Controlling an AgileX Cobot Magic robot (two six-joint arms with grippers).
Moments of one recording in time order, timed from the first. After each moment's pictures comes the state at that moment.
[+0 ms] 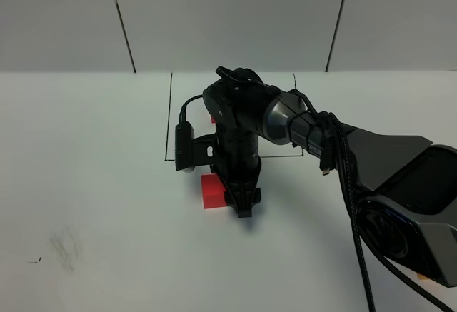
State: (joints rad) left arm 0.07 -0.01 -0.51 0.14 1.08 -0.19; right arm 0.68 2.47 -2.08 -0.06 1.21 -0.90
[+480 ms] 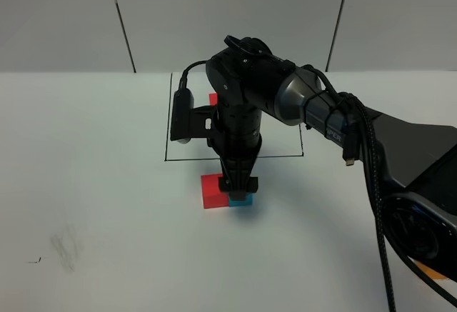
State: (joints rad) left arm 0.07 -0.01 -0.51 0.14 1.08 -0.19; right arm 0.68 2.36 -2.08 -0.07 1.21 -0.81
